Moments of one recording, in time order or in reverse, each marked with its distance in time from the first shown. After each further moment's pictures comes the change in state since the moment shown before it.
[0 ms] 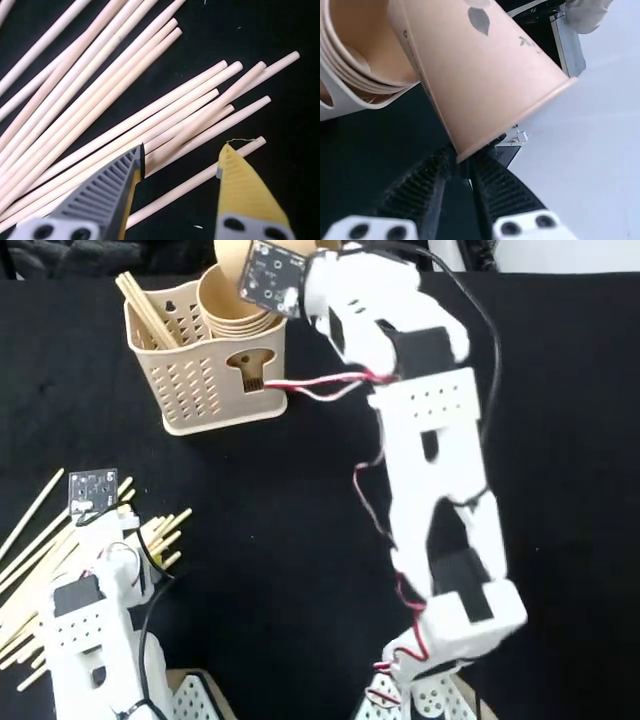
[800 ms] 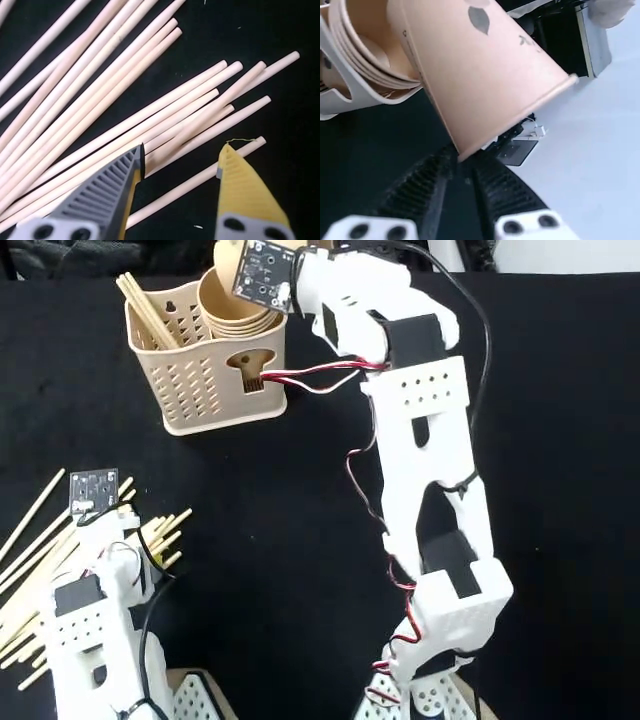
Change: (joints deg) left arm 0.0 0.0 0.0 0.0 0.0; right arm -0.4 5.2 -8.1 8.8 -0.2
